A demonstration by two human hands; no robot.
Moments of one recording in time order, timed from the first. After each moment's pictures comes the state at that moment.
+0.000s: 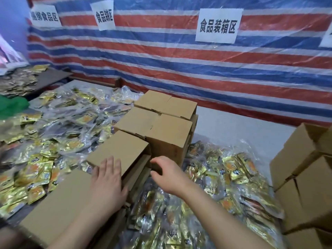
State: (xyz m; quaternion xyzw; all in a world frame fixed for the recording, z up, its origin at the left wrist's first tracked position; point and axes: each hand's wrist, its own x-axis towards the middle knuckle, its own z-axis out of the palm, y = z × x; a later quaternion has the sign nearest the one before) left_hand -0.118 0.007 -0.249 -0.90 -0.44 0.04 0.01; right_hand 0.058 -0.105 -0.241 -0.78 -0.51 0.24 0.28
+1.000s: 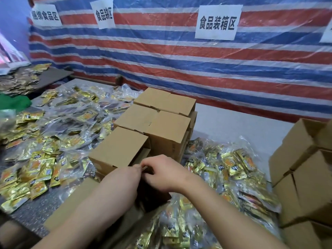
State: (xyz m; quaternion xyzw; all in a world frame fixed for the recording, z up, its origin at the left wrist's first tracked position) left_hand -0.103 -0.055 -0.165 -0.95 -0.29 0.09 -0.01; right_hand 0.036 -0.127 -0.180 -0.73 -0.60 0.24 0.22
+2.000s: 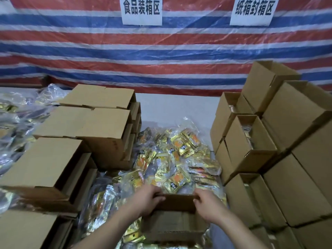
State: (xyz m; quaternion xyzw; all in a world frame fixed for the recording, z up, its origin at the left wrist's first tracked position) left_hand 0.039 -0.155 -0.339 -0.94 -0.10 0.17 -0.29; right_hand 0.124 -0.383 -0.333 -0.92 -0.21 0.28 0.17
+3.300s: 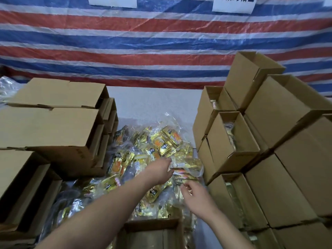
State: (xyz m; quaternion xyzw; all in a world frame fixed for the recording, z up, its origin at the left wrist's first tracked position) left_hand 0.209 -0.204 -0.369 -0.97 0.00 0.14 -0.18; right_hand 0.172 -0.397 -0.352 -0.92 -0.11 0.23 0.30
